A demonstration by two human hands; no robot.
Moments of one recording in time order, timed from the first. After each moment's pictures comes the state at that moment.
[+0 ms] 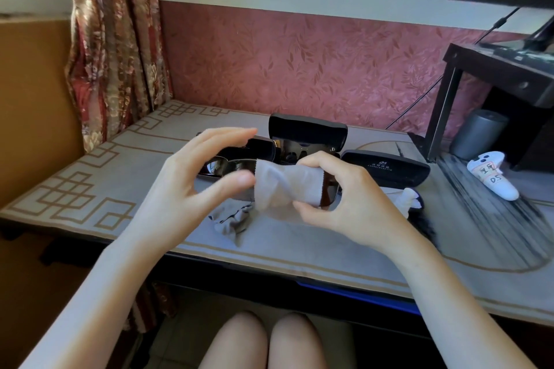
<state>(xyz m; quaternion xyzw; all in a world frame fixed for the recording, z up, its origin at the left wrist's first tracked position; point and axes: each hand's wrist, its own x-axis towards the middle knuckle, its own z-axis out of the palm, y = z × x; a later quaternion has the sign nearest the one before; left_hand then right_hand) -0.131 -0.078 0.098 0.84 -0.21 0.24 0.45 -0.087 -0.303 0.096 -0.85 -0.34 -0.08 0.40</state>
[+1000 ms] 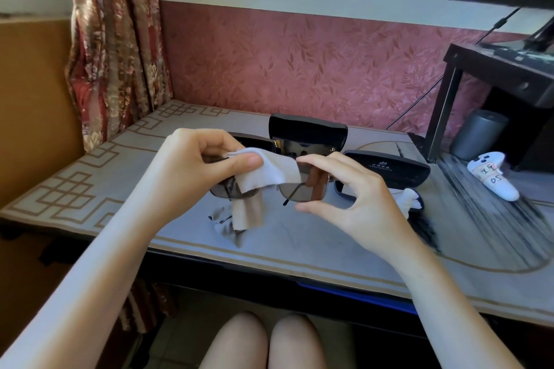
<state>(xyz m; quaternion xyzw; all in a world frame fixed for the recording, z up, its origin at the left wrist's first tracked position) -0.118 -0.083 0.121 0.84 -0.06 0.16 0.51 -0.085 -0.310 0.082 -0.81 -0.35 -0.15 0.44</state>
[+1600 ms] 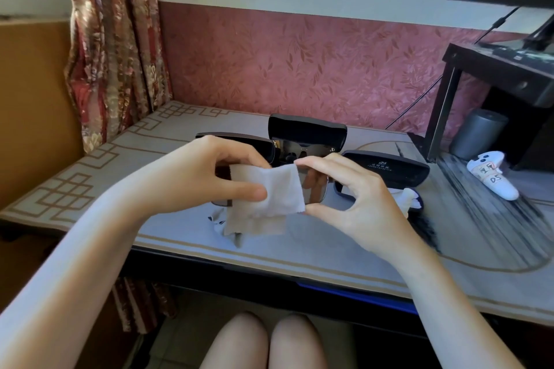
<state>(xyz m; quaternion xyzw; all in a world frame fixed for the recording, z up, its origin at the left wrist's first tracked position) -0.118 -0.082 0.137 0.89 -0.16 -0.02 0.42 -0.084 -0.311 0.082 -0.81 -0.37 -0.14 0.43</state>
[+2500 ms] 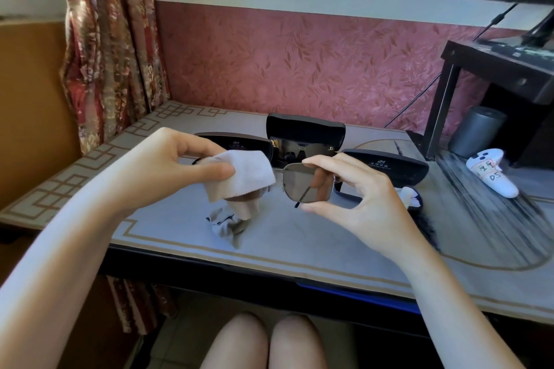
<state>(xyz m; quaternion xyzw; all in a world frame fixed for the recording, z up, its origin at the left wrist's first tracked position) -0.120 -0.061 0.134 0.88 -0.06 0.05 0.46 -0.085 -0.319 0.081 -0.81 -0.34 -0.14 0.45</state>
